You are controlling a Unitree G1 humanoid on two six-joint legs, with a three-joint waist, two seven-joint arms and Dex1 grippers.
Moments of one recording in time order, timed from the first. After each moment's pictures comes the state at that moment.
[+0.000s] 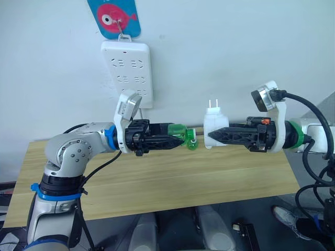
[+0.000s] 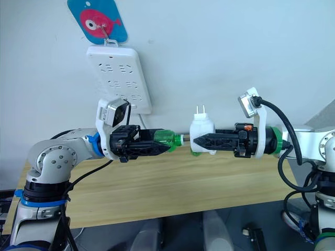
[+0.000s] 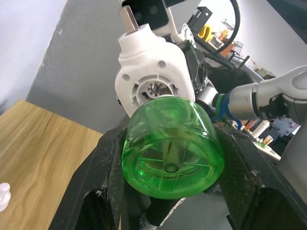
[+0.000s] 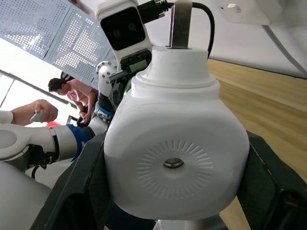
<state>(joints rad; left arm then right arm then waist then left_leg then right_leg) -0.57 0.61 0.05 -0.22 -1.02 0.96 -1.10 -0.64 -0.82 -0.13 -0.19 1.83 1.32 0.27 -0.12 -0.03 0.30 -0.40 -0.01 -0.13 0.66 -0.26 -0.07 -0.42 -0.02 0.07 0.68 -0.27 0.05</state>
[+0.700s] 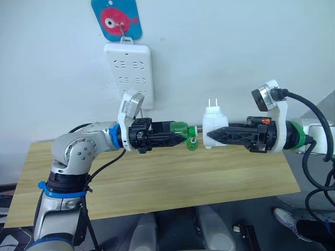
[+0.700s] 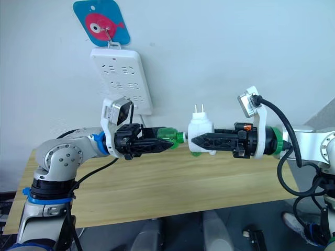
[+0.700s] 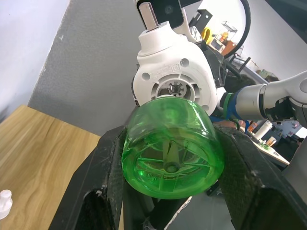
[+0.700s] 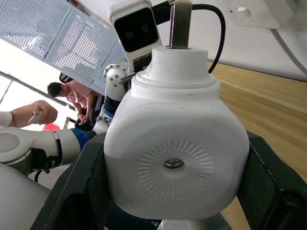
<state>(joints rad) -0.59 0.58 0.04 -0.18 -0.98 0.95 -1.11 -0.62 -0.91 -0.06 -0.24 1.90 1.21 0.26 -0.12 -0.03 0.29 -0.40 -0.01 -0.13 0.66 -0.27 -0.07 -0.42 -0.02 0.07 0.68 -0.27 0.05</state>
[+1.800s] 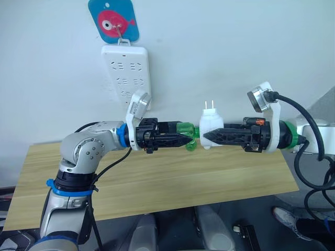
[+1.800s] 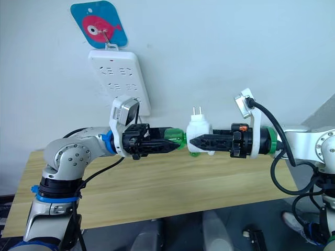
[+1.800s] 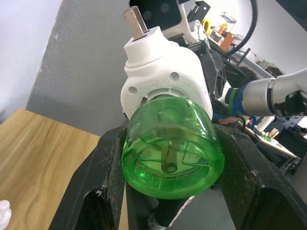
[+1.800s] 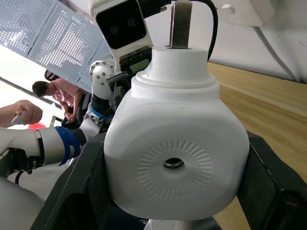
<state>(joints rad) -0.61 0.53 0.01 -0.18 -0.91 0.91 -1.10 -0.64 -0.90 -0.02 -0.24 1.84 1.20 0.24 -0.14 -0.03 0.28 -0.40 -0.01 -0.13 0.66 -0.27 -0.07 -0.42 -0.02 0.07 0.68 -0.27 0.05</state>
